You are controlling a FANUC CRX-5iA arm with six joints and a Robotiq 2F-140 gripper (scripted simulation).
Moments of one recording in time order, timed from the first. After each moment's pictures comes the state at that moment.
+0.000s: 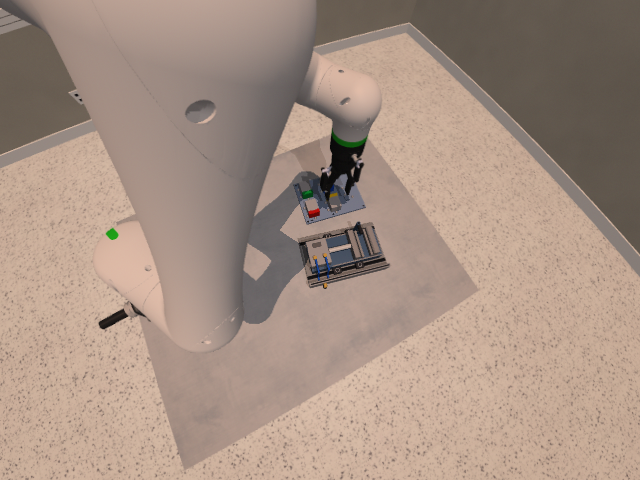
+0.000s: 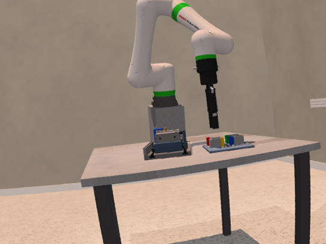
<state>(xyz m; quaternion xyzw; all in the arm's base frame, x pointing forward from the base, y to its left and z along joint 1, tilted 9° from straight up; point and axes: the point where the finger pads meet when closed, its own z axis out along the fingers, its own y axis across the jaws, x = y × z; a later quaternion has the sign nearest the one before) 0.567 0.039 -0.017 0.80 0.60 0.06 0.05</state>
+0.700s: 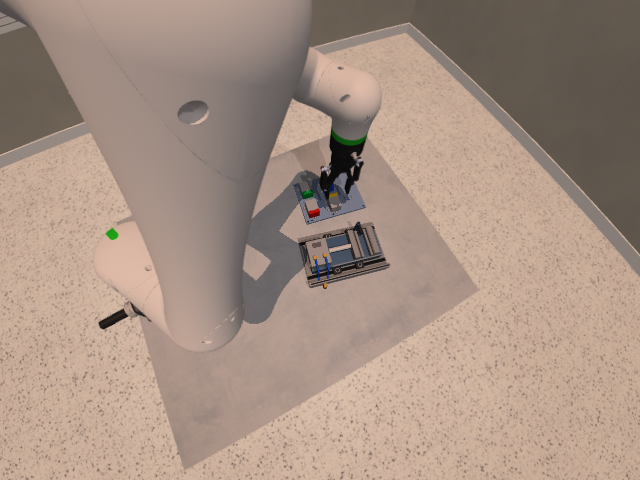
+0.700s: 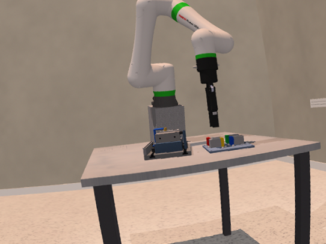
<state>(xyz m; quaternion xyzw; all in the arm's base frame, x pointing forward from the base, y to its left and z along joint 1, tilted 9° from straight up) 0.565 0.041 -0.012 0.80 0.60 0.06 0.05</state>
